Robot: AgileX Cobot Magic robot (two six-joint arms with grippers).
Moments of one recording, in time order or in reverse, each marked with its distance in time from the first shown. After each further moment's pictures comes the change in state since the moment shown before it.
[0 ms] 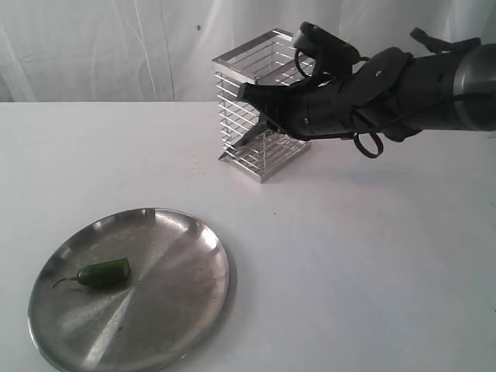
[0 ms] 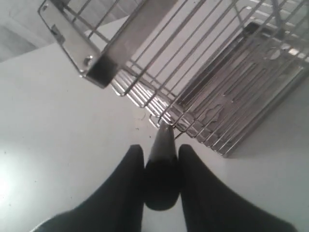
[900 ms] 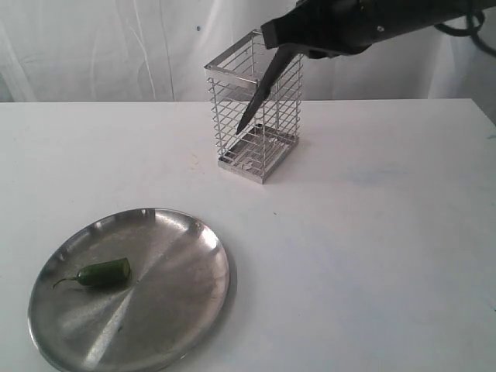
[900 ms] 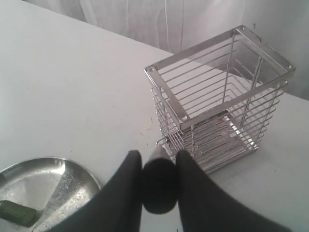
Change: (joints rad) left arm 0.000 0.000 0.000 0.000 0.000 0.000; right arm -0.041 -0.334 -0.133 -0.446 0.421 -0.102
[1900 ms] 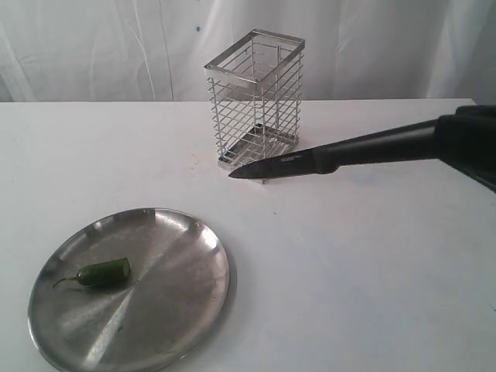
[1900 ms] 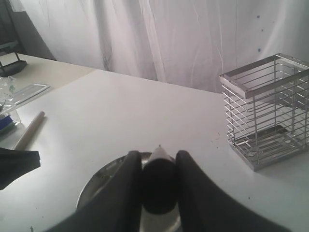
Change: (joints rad) left arm 0.000 0.000 0.000 0.000 0.000 0.000; right arm 0.180 -0.978 0.689 0.061 -0.093 0.120
